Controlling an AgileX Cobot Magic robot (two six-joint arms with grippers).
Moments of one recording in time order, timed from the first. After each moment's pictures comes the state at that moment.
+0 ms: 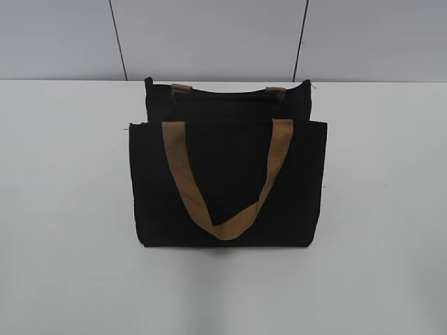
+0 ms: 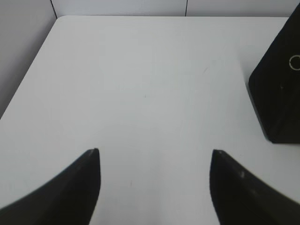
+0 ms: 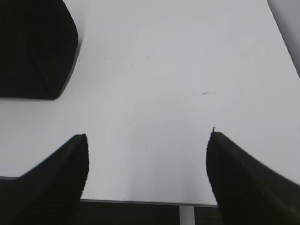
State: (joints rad) left arm -0.01 0.00 -0.54 -0.02 1.07 0.04; right arm -0.05 -0.01 -0.47 0.11 1.09 -0.15
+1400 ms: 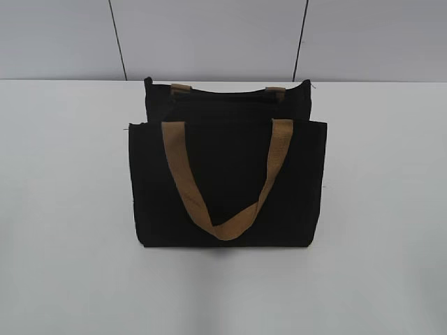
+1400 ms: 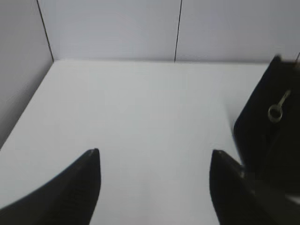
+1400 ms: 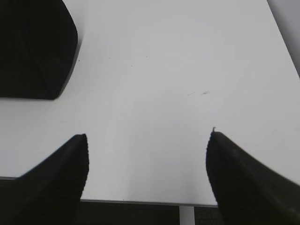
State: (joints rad) left arm -0.01 0.00 -0.56 -0.06 0.84 0.04; right arm -0.05 -0.01 -0.47 0.11 1.09 -0.15
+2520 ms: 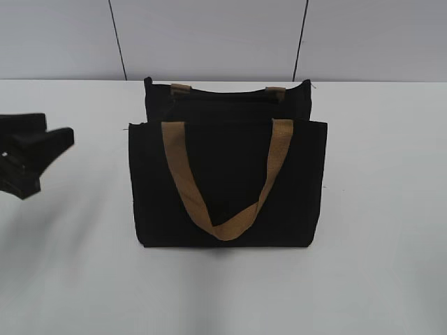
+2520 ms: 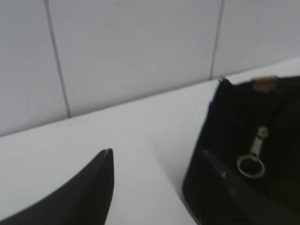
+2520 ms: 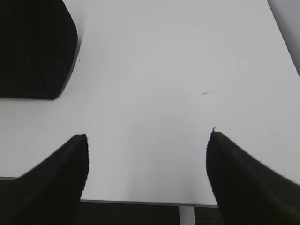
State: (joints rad) left arm -0.05 1.34 -0.30 0.66 -0.87 -0.30; right arm -0.05 -0.01 -0.47 0.11 1.09 -0.15
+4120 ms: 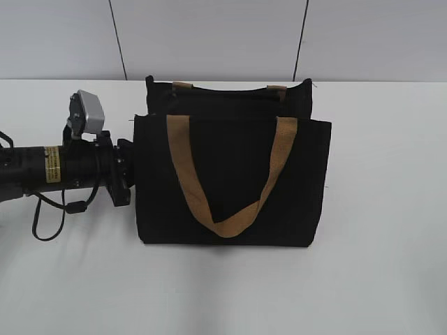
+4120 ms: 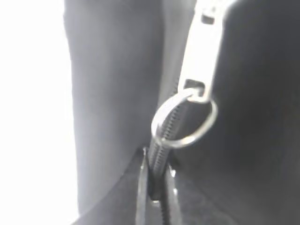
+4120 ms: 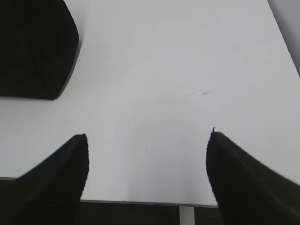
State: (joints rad) left arm -0.14 2.11 -0.83 1.13 -1.17 -0.36; right arm -0.05 -0.01 -0.47 0.11 1.09 -0.15
